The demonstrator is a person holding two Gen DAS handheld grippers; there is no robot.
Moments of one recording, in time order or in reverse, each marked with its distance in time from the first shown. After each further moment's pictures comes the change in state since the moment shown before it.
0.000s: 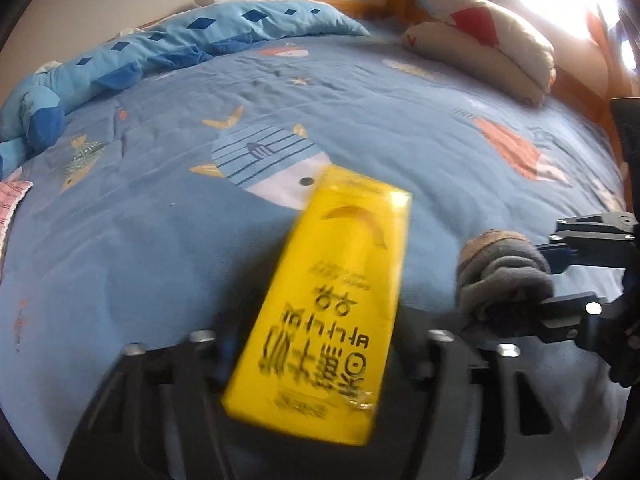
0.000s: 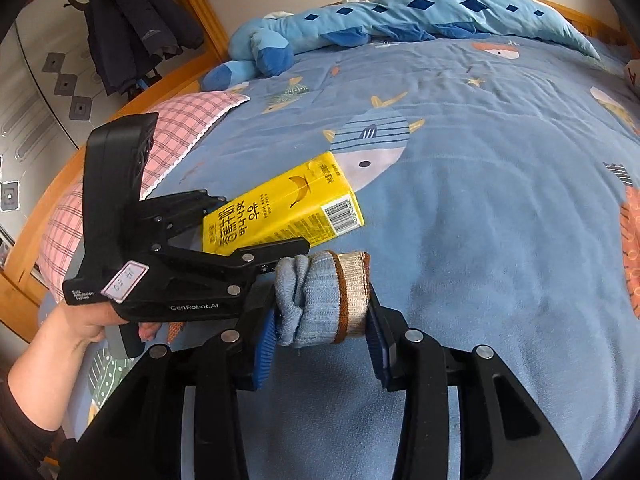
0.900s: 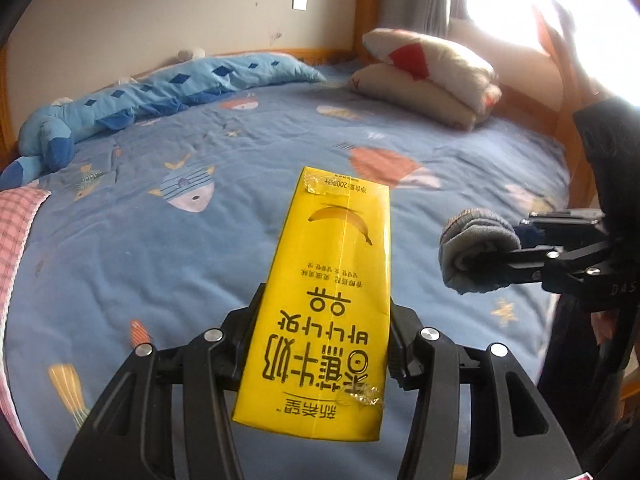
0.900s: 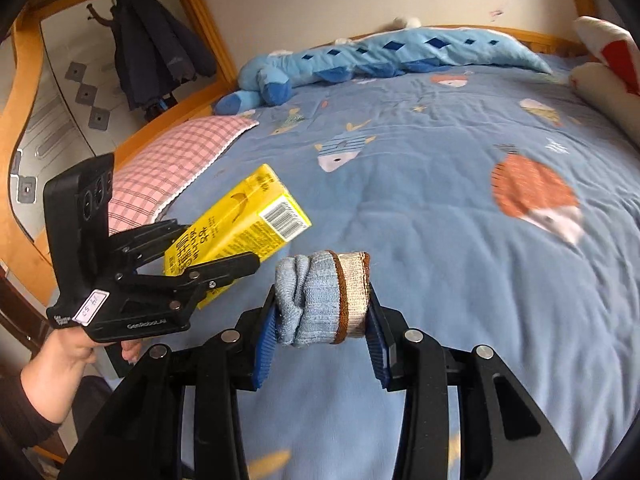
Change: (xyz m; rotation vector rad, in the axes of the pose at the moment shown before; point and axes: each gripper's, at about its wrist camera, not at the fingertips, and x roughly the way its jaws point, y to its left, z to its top) left arm -0.137 -0.173 -0.064 -0.005 -0.164 -0.021; right arm -0.190 -0.001 -0.113 0.015 -0.122 -0.046
